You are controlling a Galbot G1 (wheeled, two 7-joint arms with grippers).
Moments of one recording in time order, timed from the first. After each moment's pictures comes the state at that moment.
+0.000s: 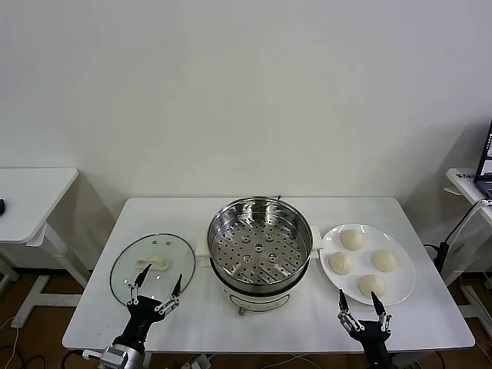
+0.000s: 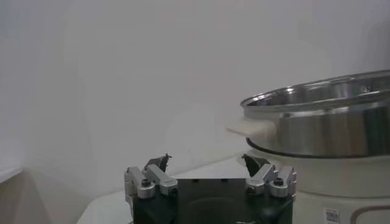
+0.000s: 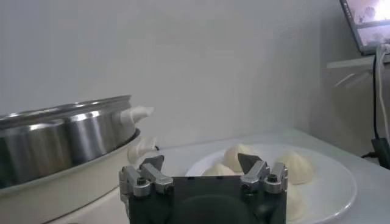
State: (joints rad) left arm 1.64 -1.38 -0.60 -1.96 0.01 -0.19 0.16; right arm -1.70 1.13 0.50 1.89 0.50 0.34 0.20
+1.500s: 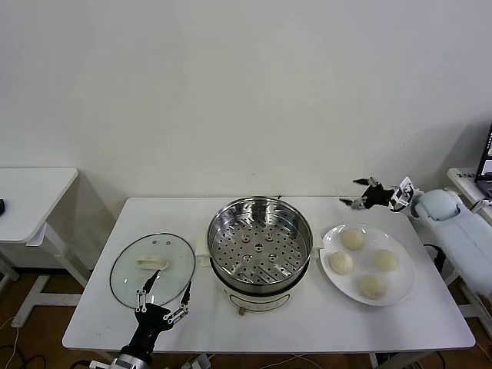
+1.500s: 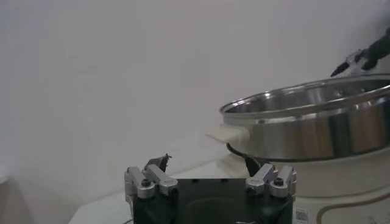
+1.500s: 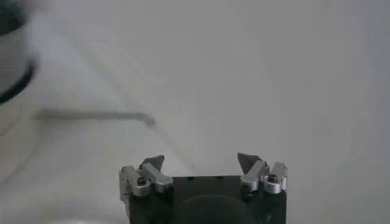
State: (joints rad) left arm 1.70 -1.38 -0.55 -2.00 0.07 -0.20 0.13; right arm -0.05 0.81 -0.40 0.74 0.17 0.08 -1.03
